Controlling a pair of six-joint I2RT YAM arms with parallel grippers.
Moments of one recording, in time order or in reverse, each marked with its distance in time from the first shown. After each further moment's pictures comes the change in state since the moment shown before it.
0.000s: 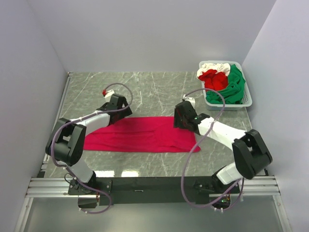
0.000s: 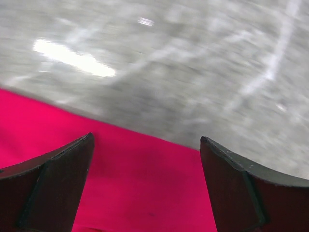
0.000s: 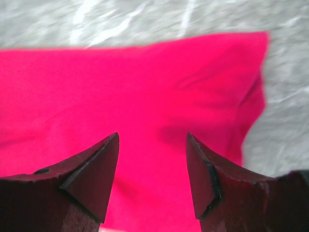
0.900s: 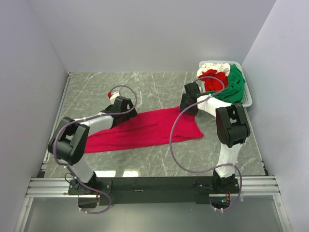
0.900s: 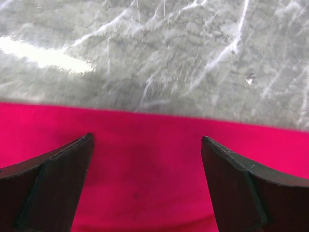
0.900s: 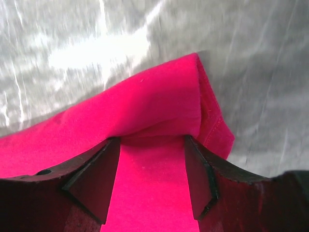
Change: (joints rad) left arm -0.089 0.052 -0.010 0.111 0.061 -0.039; right arm -0.315 0.463 0.379 -0.060 -0.178 -0.059
